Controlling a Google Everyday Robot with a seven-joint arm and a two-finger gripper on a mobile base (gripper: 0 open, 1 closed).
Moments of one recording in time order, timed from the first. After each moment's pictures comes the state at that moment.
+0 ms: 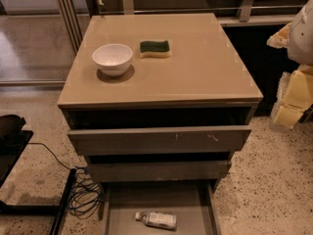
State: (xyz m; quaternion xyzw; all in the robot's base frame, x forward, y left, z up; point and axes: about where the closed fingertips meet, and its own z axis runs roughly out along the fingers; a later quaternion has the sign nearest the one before) arm 0.438 -0.217 0.976 -0.60 0.78 -0.03 0.16
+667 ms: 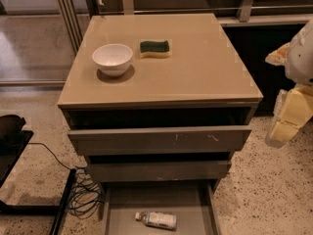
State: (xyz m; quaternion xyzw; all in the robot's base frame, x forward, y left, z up) arm 0.431 -0.217 0.948 -0.59 0.79 -0.01 0.16
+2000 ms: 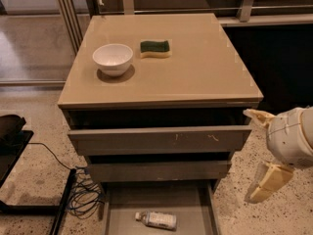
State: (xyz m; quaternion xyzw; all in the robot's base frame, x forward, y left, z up) arm 0.388 -0.203 0.827 -0.62 0.74 0.05 0.26
